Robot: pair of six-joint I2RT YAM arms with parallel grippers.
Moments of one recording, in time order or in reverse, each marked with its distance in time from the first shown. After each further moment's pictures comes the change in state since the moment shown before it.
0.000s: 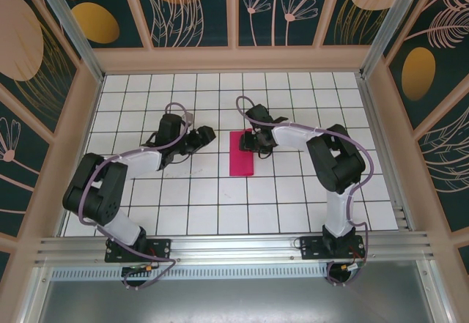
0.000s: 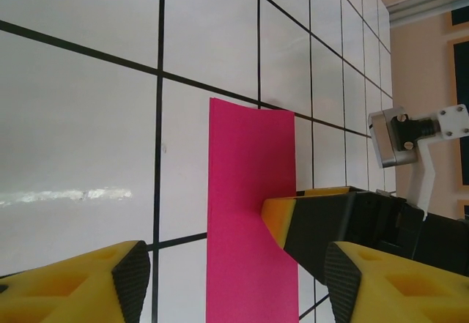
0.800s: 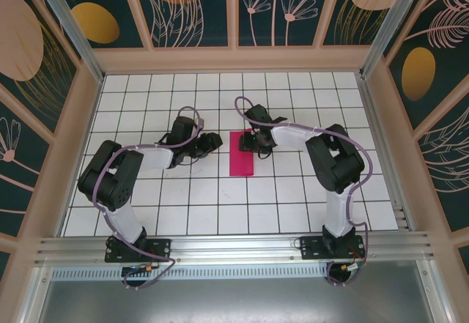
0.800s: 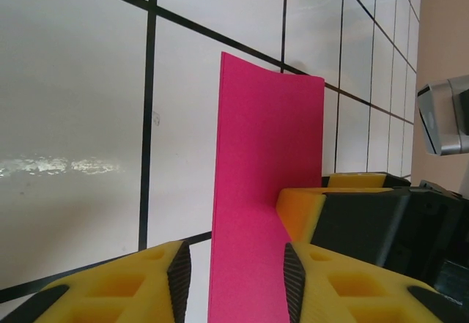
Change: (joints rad) left arm -0.063 0.147 0.046 0.039 0.014 -0.051; right arm 0.005 0.017 0.006 -0.004 0.007 -0.023
